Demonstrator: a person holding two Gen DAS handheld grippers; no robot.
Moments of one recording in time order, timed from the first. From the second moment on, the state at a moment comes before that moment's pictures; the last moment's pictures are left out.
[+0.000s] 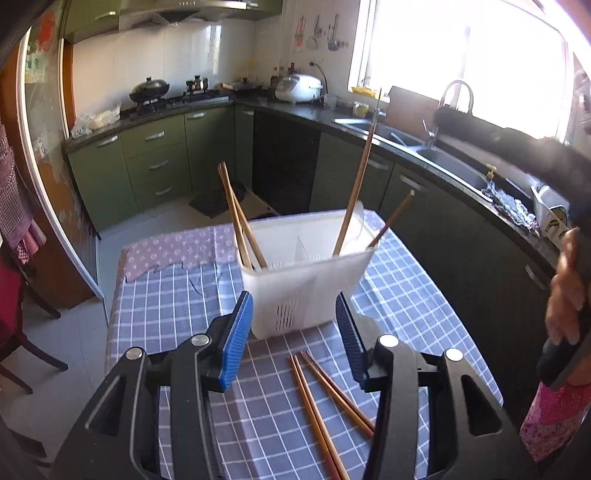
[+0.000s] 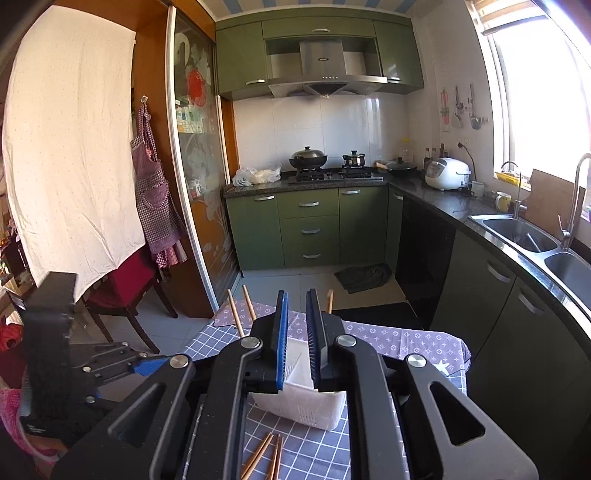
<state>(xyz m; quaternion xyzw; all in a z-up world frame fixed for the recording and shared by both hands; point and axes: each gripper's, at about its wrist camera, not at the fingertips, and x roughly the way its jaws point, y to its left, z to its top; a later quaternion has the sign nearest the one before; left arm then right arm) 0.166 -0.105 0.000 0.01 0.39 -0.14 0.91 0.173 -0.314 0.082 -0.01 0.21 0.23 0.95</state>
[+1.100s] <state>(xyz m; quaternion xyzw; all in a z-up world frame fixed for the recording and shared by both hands) 0.184 -0.148 -0.165 0.01 0.61 -0.11 0.79 0.176 -0.349 -0.111 0.00 0.43 0.20 0.88</state>
